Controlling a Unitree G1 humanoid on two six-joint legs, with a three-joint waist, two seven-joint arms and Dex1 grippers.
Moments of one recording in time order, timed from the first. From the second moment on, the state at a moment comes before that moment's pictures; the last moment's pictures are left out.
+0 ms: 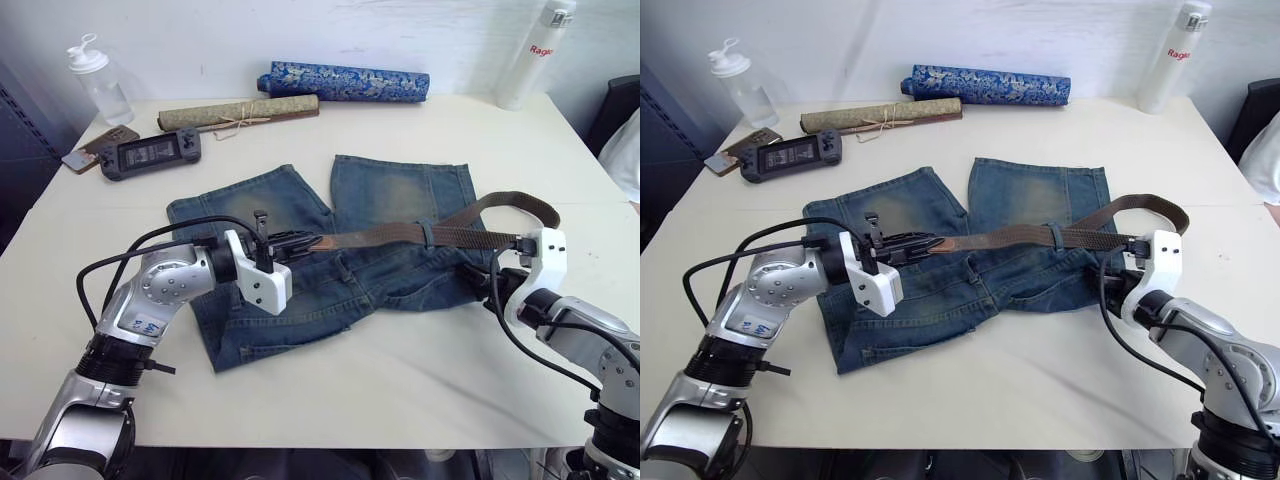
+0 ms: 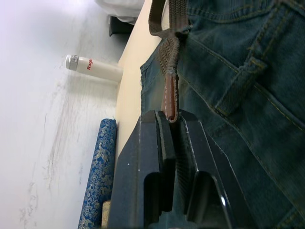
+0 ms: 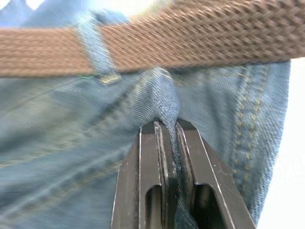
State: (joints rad) left arm -0.54 0.64 -0.17 -0.03 0.25 -0.60 -0.62; right arm -0.23 -0.53 -0.49 -0.42 1.02 1.21 0.02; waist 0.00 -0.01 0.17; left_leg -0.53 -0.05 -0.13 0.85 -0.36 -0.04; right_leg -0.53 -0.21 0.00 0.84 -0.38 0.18
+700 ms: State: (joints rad) left arm -0.54 0.63 -0.17 -0.04 0.29 -0.60 -0.57; right arm -0.23 -0.05 -0.16 -0.54 1.95 0.64 -0.68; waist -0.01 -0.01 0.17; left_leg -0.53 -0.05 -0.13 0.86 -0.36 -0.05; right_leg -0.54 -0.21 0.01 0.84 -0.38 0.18
